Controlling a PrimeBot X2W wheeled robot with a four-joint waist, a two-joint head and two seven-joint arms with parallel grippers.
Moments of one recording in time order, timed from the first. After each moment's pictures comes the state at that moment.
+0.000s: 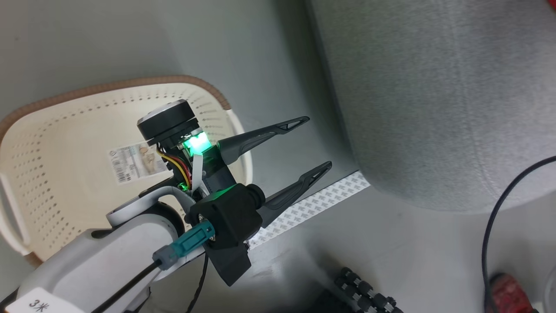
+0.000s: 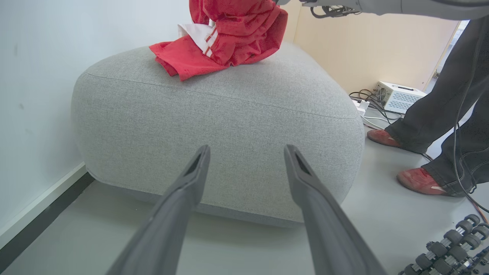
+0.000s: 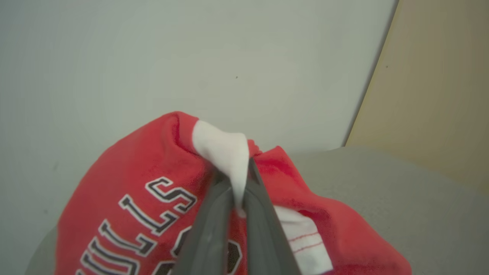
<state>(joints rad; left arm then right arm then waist) -0.91 0.49 -0.85 -0.31 -0.20 -0.13 0.03 -1.05 -0.32 -0.27 0.35 0.19 0.13 -0.26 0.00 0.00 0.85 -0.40</state>
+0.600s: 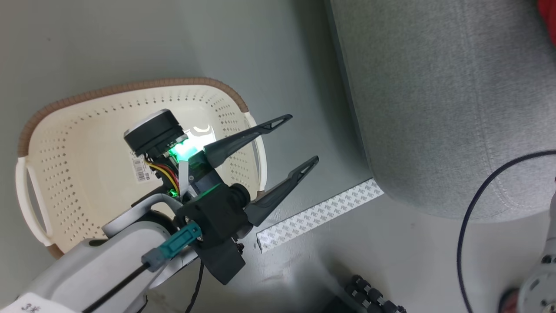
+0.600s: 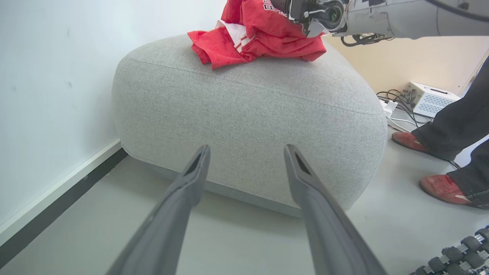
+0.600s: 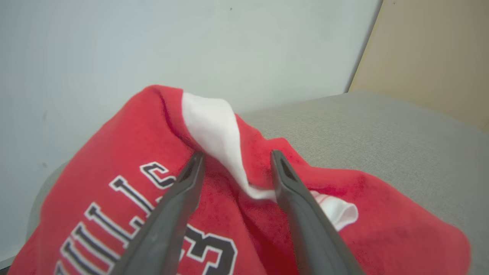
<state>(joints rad) -0.86 0.50 -0.84 -0.30 -0.21 -0.05 0.01 -1.04 -0.23 -0.37 0.52 0.09 0.13 -0.26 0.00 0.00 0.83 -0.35</state>
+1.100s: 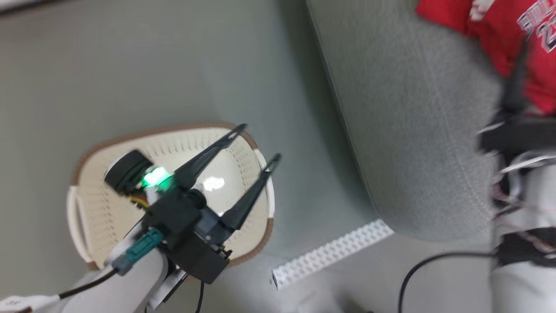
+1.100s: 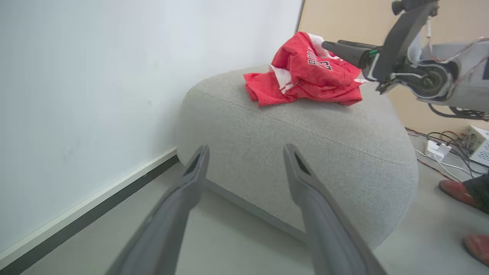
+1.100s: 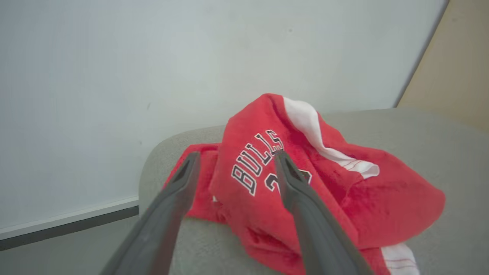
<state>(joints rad) -0.71 0.46 -0.77 -0.18 -0.32 0.07 -0.17 -0.69 -0.11 -0.17 0.25 0.03 0.13 -0.26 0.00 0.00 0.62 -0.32</state>
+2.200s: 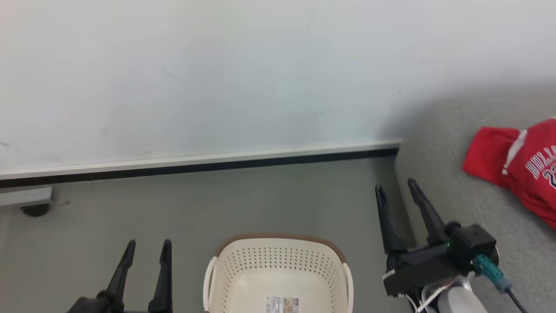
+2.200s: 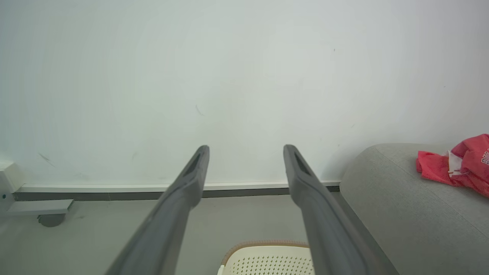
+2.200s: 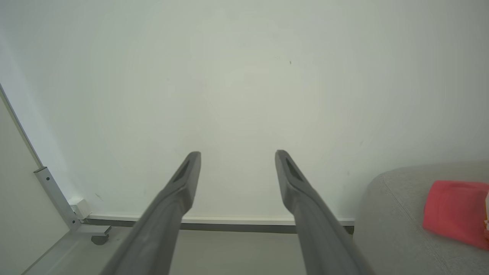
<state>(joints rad) -0.07 0.26 -0.29 -0.08 -0.39 0.19 -0.26 -0.23 -0.12 0.31 0.15 0.21 0.13 -0.26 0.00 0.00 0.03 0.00</state>
